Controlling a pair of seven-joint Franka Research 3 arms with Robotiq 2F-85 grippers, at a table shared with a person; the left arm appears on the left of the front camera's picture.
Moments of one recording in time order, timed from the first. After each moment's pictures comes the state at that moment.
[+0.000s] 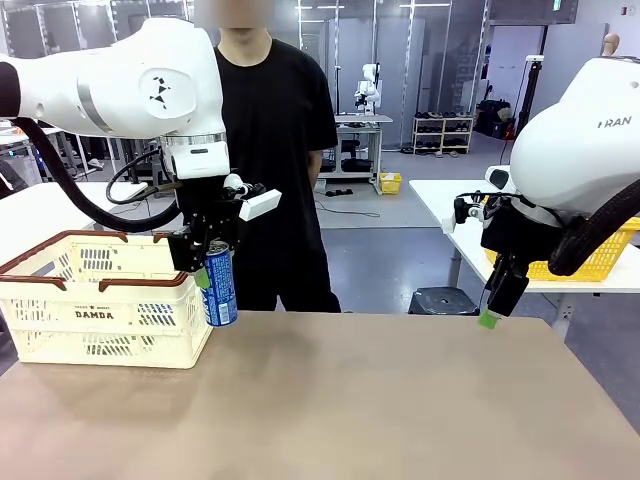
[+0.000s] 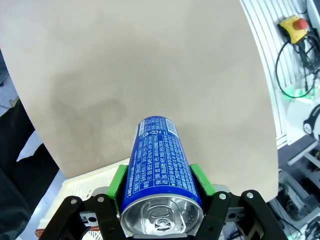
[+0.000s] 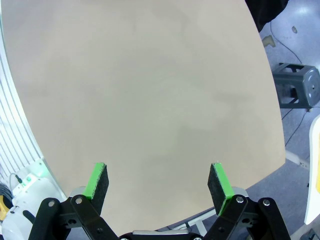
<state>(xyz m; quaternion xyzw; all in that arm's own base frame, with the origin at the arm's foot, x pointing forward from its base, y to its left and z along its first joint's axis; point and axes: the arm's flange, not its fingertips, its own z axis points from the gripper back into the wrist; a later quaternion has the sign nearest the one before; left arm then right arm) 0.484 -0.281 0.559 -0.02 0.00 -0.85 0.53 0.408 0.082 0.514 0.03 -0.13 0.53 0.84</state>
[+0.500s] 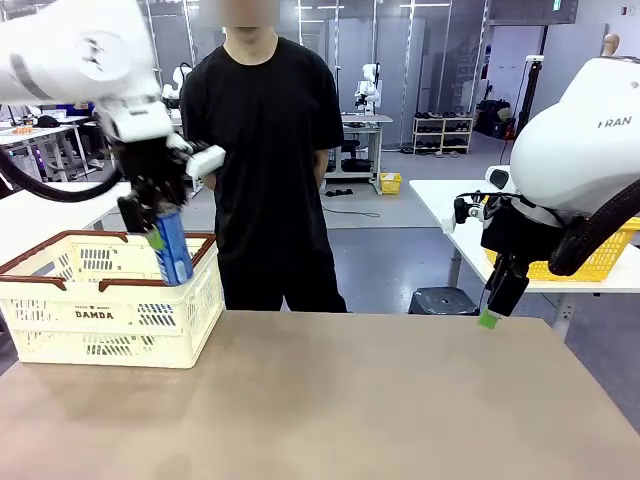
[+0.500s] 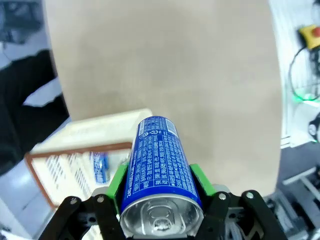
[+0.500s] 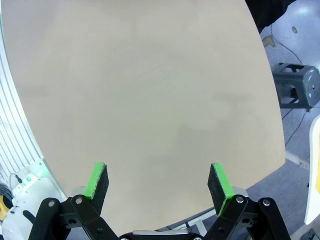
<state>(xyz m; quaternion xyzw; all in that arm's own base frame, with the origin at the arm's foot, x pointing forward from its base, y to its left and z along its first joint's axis) 0.520 -0.175 0.617 0.01 -0.06 -0.78 0.62 0.408 0.082 0.514 0.03 -0.13 0.53 0.84</state>
